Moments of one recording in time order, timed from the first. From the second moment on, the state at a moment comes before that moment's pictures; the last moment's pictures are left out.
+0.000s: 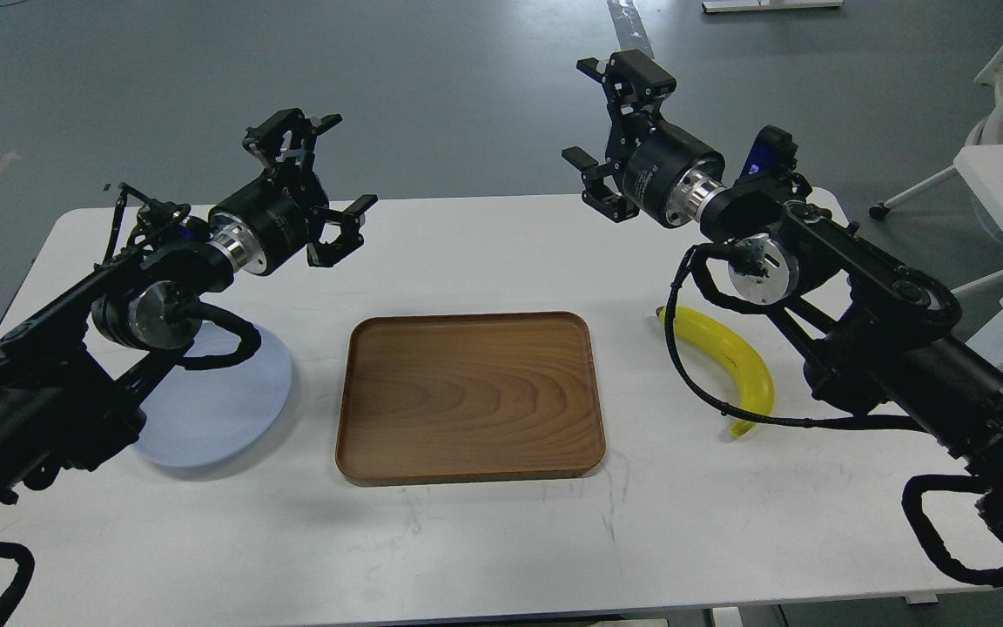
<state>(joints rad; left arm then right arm) -0.75 0.37 -0.75 -0.99 0.14 -0.20 -0.05 0.84 -0.22 0.79 1.05 -0.47 0.03 -0.03</state>
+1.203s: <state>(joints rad) -0.77 0.32 -0.73 -1.00 0.17 -0.15 -0.03 0.86 -0.22 0.78 1.04 -0.47 0.03 -0.03</state>
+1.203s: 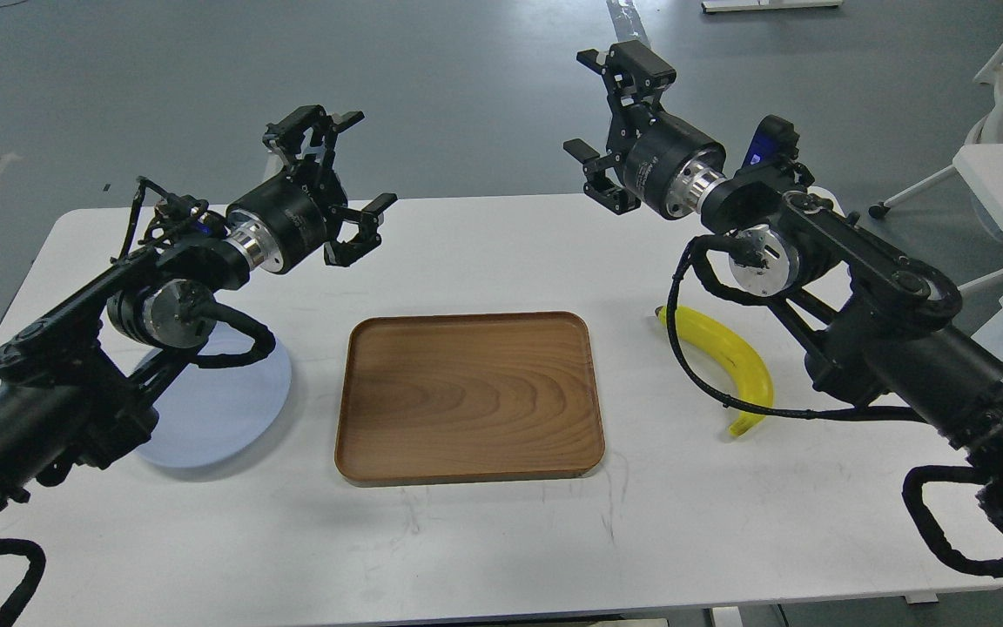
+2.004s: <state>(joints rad) -0.76 0.33 -0.68 -0.99 0.16 -0.09 0.07 0.86 -0.19 0.77 1.01 -0.47 0.01 -0.10</state>
